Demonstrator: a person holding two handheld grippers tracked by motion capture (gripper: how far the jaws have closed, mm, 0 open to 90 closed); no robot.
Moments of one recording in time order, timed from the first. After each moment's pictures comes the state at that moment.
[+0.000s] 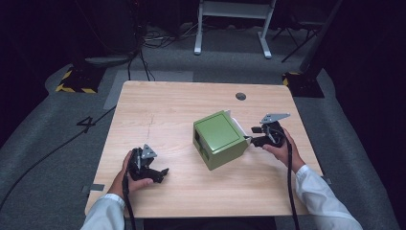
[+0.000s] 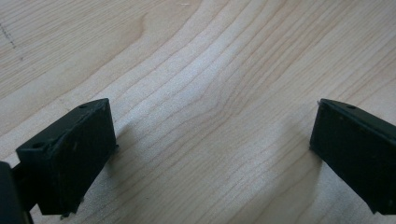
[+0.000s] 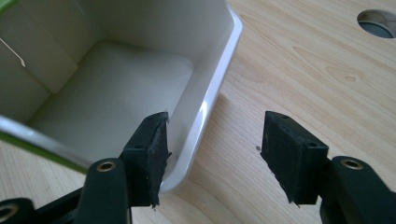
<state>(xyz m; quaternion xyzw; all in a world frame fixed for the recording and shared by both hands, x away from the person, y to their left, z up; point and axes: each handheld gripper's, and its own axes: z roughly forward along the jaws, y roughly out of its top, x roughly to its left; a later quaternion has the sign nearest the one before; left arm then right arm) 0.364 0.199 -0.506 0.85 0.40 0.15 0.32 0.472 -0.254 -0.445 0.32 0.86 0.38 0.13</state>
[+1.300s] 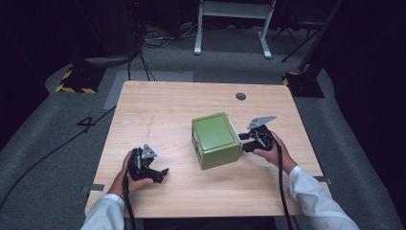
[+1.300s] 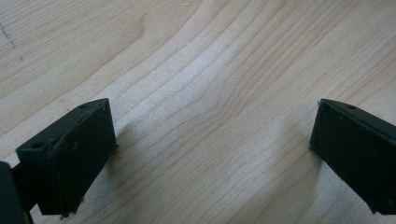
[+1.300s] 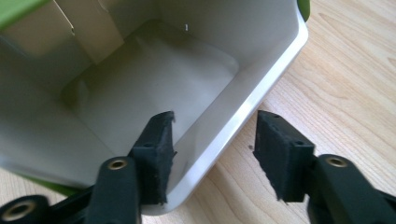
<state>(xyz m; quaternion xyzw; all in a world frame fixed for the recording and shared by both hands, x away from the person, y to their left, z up) 0.364 0.199 -0.506 0.85 0.40 0.15 0.32 0.466 -0.220 -0.453 0.26 0.89 0.38 0.07</state>
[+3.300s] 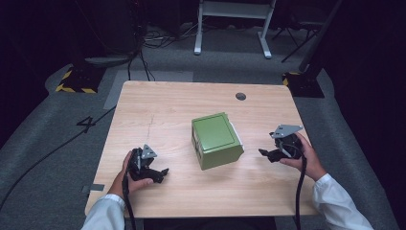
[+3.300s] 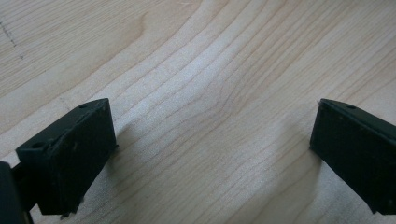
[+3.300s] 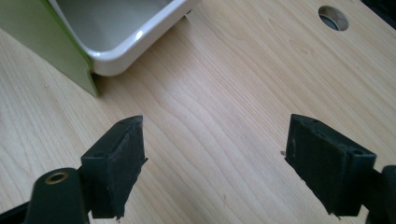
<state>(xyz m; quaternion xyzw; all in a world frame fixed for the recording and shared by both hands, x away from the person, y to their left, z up) 0.363 0.199 -0.506 0.84 0.40 0.15 0.32 0.421 -0.286 -0.425 0.26 0.89 0.30 0.21</state>
